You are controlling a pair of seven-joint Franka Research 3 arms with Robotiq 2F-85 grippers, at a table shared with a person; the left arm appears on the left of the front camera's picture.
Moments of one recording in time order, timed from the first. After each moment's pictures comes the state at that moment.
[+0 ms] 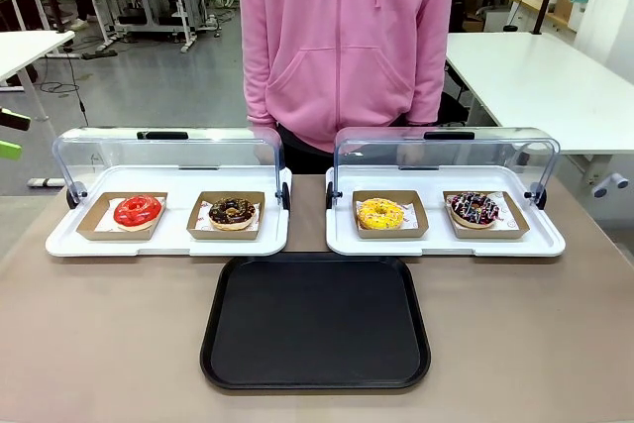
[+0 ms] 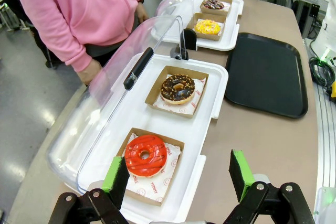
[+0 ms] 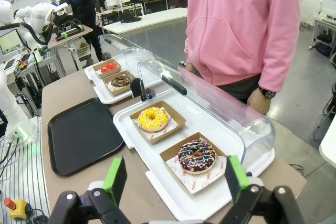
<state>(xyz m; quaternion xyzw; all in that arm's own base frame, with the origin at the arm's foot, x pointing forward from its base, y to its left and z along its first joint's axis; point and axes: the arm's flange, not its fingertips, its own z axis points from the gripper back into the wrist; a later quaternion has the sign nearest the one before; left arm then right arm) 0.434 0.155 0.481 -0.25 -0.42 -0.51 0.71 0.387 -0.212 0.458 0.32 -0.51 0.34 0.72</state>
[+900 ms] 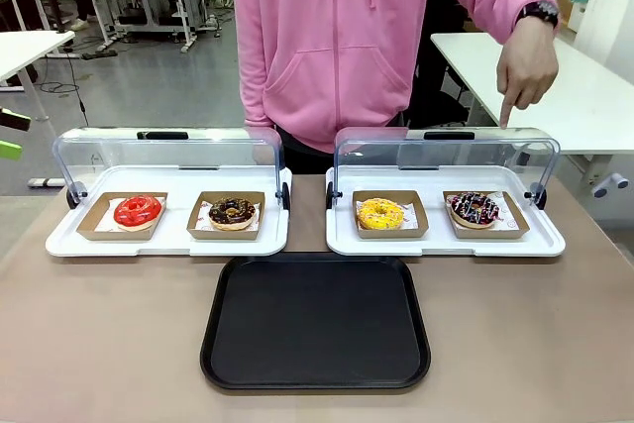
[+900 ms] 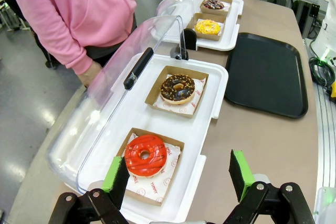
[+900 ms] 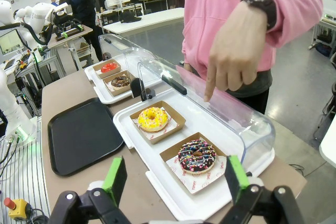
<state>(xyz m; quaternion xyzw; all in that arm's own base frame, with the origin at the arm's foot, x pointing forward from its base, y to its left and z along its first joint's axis) 0.434 0.155 0.481 -0.25 -0.42 -0.51 0.71 0.387 -0.212 0.458 0.32 -0.51 0.34 0.72</state>
